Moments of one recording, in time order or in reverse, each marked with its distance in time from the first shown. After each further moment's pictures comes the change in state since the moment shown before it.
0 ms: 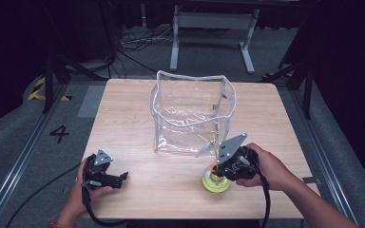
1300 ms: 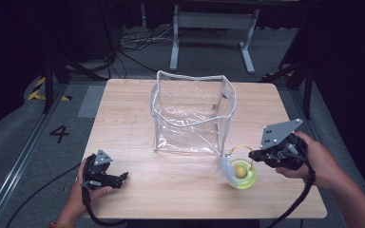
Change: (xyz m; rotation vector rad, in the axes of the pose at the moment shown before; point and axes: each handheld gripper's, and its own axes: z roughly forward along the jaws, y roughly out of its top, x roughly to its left) left arm 0.000 0.000 0.000 0.000 0.000 0.000; right arm -0.013 -0.038 -0.096 0.010 -0.194 0.085
